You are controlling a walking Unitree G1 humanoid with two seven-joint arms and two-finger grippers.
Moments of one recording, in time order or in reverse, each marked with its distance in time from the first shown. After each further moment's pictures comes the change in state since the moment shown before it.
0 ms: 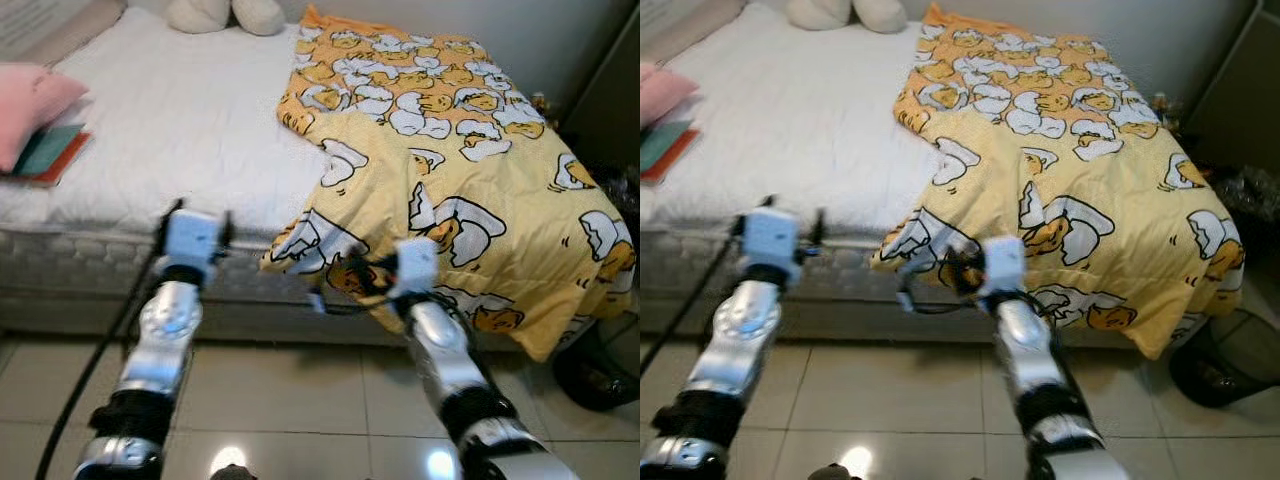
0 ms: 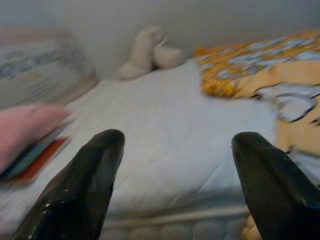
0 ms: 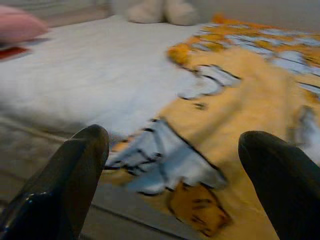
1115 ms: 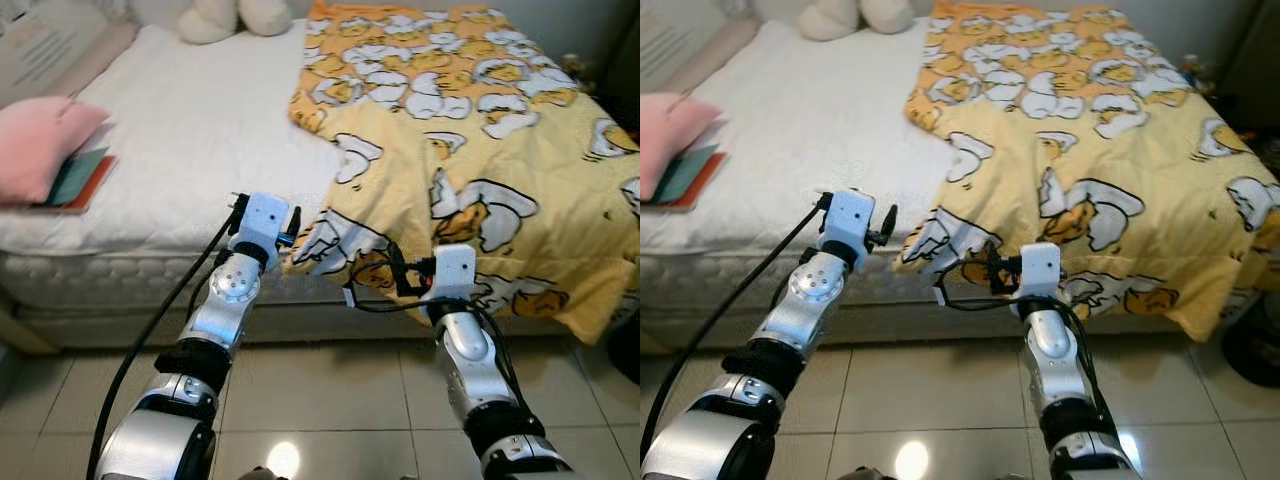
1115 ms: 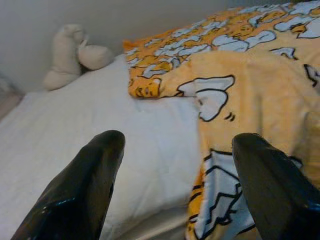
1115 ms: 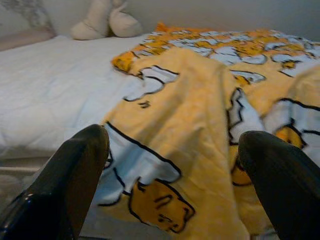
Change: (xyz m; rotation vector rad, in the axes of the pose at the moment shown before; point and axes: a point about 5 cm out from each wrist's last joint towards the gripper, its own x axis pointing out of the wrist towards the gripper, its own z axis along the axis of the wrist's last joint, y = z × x) left arm 0.037 -0.078 0.027 -0.065 0.031 -0.276; right arm -0.030 -0.047 -0.006 -0.064 -0.048 -0.240
